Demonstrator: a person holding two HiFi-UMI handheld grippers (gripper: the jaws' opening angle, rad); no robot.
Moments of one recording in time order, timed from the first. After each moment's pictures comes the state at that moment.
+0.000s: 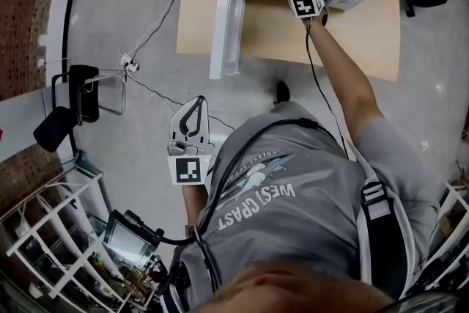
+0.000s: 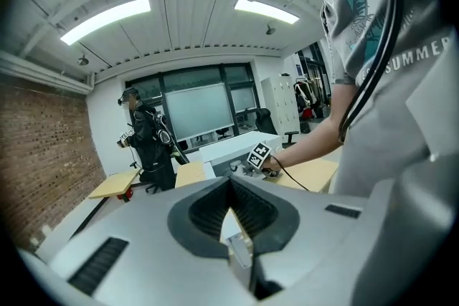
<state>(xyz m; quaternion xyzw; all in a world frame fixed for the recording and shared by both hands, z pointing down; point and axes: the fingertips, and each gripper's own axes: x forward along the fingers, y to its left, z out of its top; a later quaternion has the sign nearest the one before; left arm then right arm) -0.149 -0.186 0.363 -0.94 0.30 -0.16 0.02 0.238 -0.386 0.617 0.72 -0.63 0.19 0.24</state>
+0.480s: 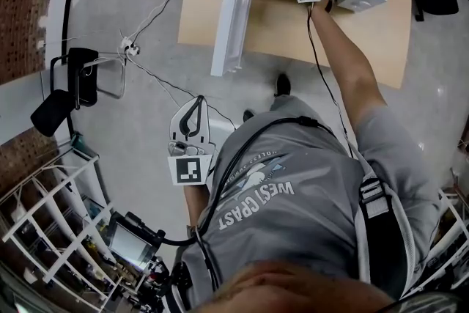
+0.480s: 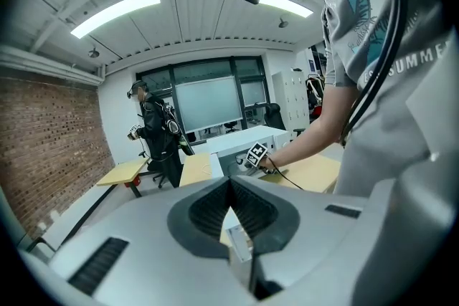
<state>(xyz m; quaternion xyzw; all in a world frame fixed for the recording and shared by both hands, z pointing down) -0.161 -0.202 0.376 -0.92 0.34 -0.18 -0.01 0.258 -0.448 0.646 0.72 -0.61 0.16 0.29</state>
